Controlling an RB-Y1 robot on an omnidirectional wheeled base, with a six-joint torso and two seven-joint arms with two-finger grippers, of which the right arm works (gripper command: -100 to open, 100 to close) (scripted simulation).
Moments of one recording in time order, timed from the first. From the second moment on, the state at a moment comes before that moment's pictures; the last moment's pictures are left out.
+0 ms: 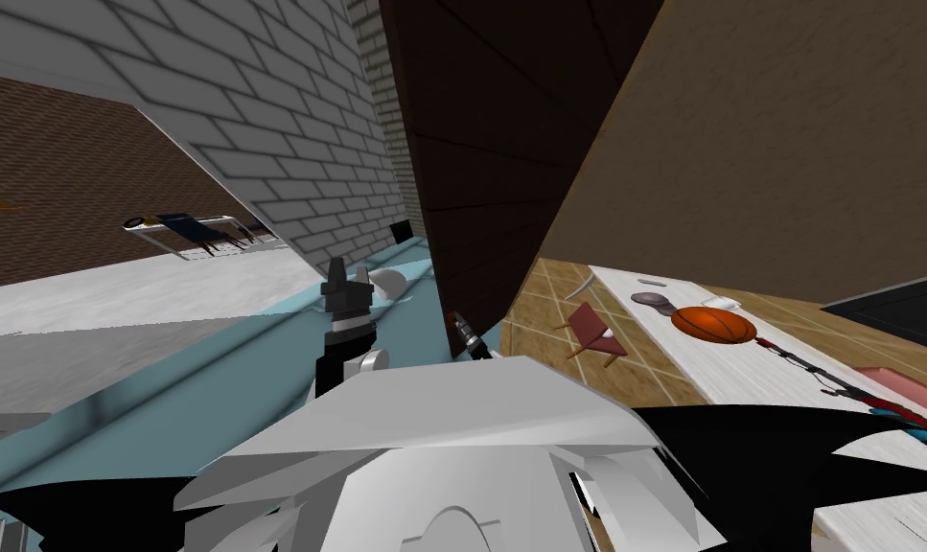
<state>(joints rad) -0.06 -0.06 0.58 -0.79 -0.09 -0.78 0.00</state>
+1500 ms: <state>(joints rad) -0.07 -0.05 0.49 -0.75 -0.11 -0.77 0.02</state>
